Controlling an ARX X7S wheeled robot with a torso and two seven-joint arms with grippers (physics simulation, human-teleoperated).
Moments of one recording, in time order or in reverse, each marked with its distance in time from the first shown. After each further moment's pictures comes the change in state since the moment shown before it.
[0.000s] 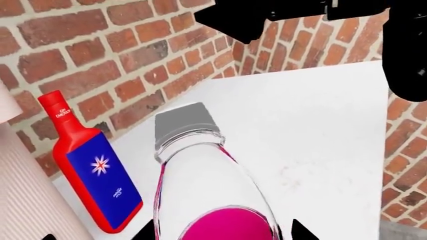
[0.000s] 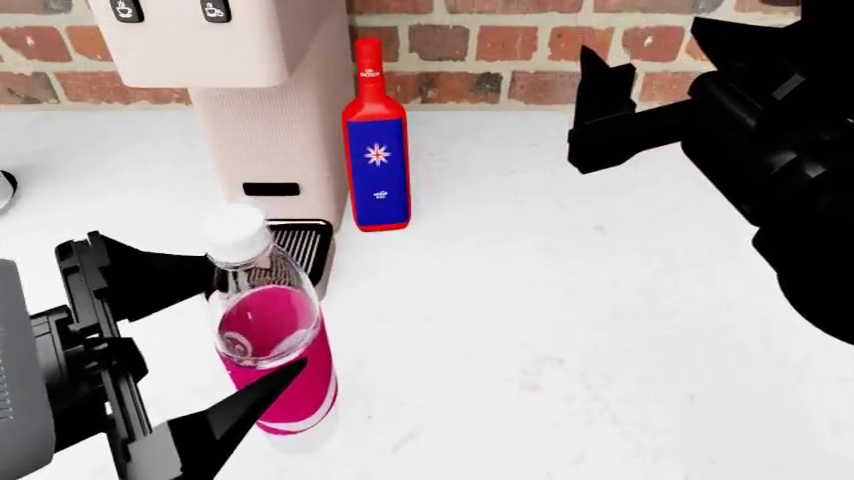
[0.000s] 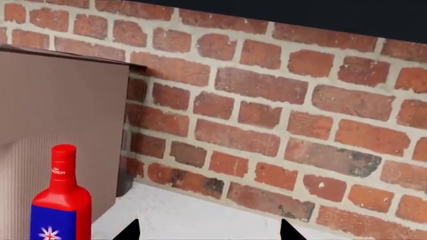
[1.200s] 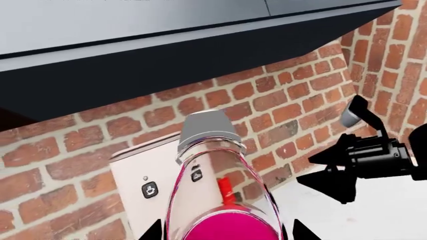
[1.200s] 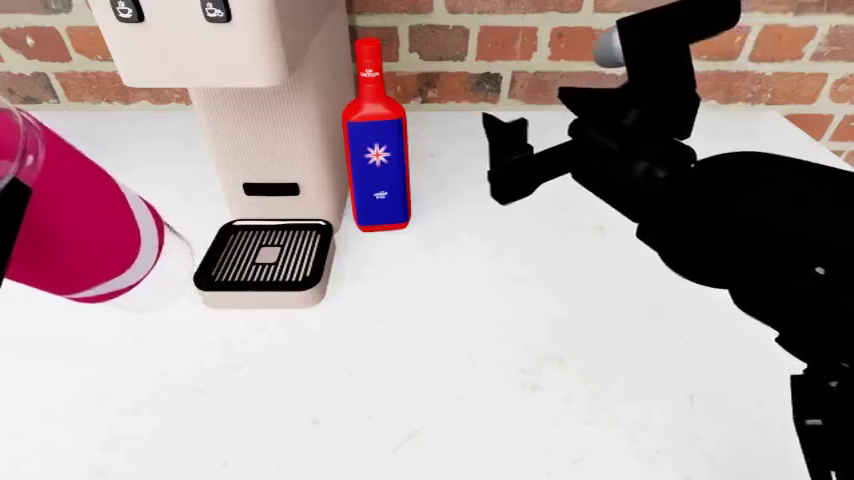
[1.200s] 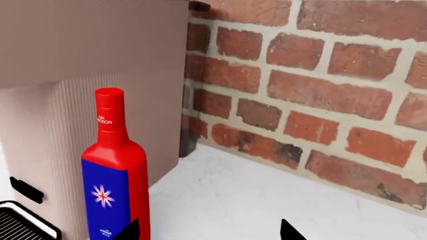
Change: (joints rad) left arm -0.034 -0.218 -0.627 -0.029 -0.751 -0.071 -0.695; right arm -0.036 -0.076 -0.289 0.325 -0.302 -0.284 -0.440
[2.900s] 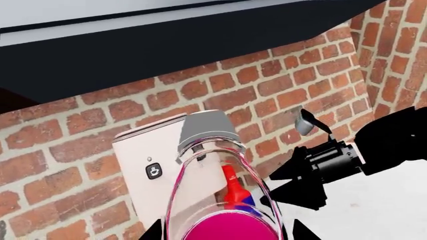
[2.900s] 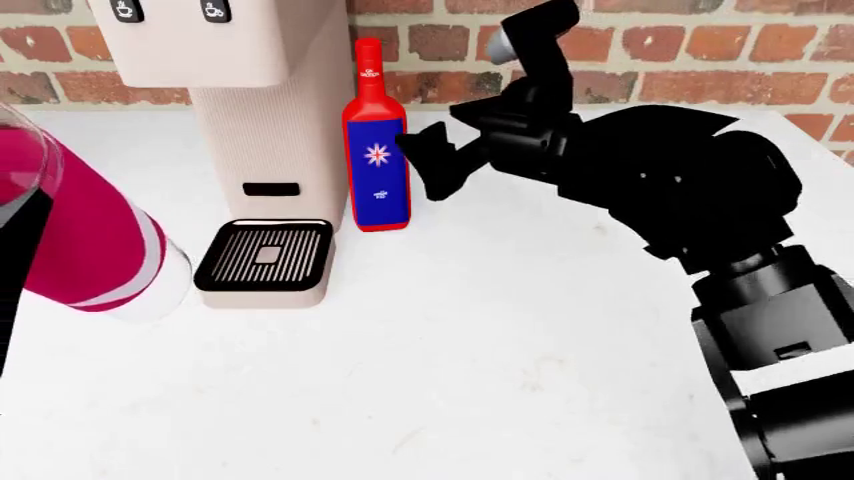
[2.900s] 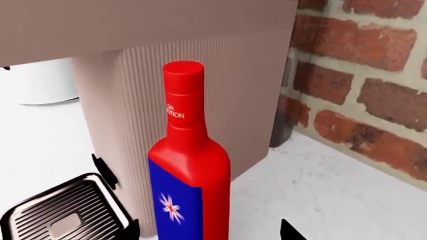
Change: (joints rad) left arm 0.043 -0.007 0.020 -0.001 0.050 -0.004 0.014; right arm 0.230 -0.216 -0.281 0.643 -0.196 -0.250 -0.585
